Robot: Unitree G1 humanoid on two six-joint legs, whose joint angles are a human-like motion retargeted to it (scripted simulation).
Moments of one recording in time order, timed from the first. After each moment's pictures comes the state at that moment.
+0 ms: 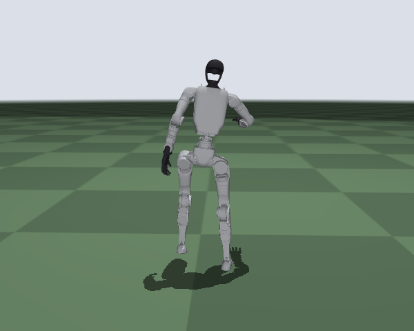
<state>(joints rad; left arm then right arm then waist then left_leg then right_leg) 0.27 0.28 -0.26 0.96 0.03 -0.06 -0.02 -0.58 -0.86 0.37 0.37 -0.72 0.18 -0.45 0.12 0.02 0.26 -0.35 -0.06 0.08 0.97 -0.23 -0.16 -0.01 -0.21 -0.05 0.16 -0.07 0.20</state>
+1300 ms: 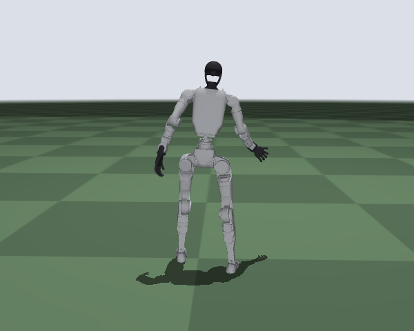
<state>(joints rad) 0.24 0.35 -0.21 1.16 -0.04 0.00 -0.10 -0.21 -0.41 -0.24 0.76 0.93 -0.24 -0.43 0.12 0.05 0.28 -0.18 0.10 0.21 0.33 -0.19 -0.18 0.11 -0.19 -0.06 0.08 -0.13 0.24</state>
